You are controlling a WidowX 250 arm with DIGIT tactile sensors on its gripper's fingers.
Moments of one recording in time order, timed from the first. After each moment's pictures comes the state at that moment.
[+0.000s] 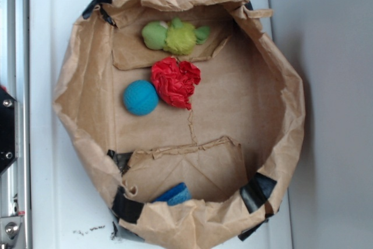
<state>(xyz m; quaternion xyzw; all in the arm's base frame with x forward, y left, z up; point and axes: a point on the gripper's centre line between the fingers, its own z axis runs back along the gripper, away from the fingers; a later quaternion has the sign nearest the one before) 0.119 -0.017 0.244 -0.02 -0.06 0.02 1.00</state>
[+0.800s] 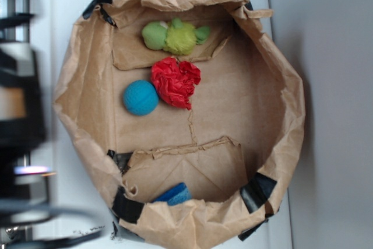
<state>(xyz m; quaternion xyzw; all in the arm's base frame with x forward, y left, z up) 0.180 -0.017 0.206 -0.02 -0.08 0.03 1.00</state>
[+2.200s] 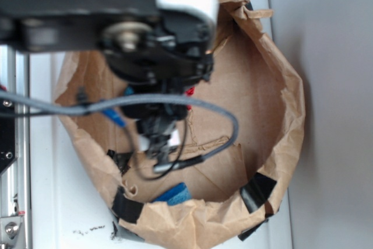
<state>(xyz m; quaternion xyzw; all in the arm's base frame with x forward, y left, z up) 0.246 0.020 0.139 -0.03 -0.04 0.08 1.00</state>
